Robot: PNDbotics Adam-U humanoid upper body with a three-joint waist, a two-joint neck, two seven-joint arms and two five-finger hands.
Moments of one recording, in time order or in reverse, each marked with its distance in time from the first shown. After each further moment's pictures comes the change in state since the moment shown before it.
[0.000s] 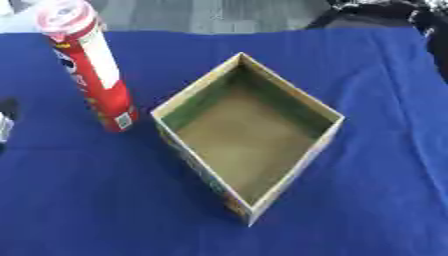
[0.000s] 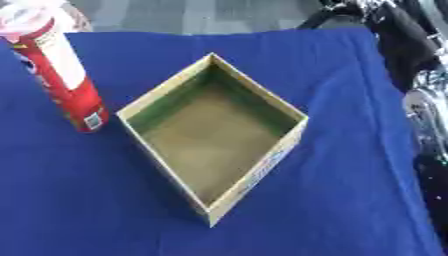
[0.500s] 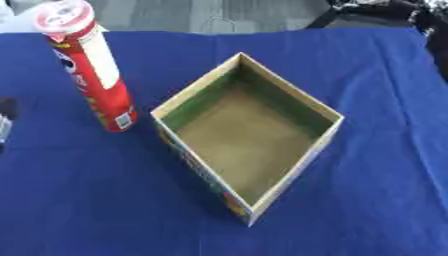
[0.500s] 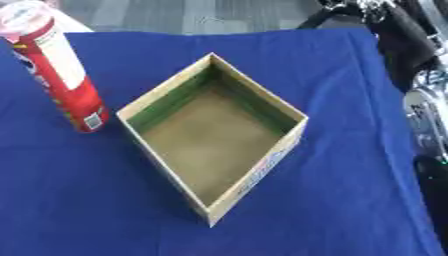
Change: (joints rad) left arm -0.003 0.000 -0.001 0.000 0.001 0.015 0.003; right arm 0.000 0.000 0.000 0.000 0.000 0.001 0.001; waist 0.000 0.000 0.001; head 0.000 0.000
